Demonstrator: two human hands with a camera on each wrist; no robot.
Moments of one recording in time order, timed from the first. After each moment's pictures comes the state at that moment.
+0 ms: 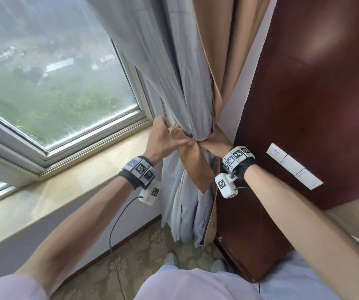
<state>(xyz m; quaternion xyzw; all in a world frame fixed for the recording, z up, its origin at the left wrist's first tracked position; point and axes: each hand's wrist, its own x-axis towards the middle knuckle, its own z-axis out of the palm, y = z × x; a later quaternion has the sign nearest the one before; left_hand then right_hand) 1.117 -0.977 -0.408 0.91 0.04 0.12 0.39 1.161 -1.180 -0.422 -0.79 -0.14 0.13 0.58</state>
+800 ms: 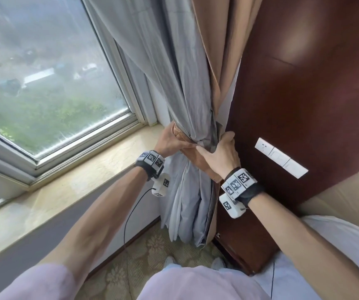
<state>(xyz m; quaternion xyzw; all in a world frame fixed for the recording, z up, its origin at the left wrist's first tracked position) 1.139 -0.998 -0.442 0.83 -0.05 -0.02 0.56 1.070 -1.197 -0.412 -0.91 0.06 -0.02 0.40</state>
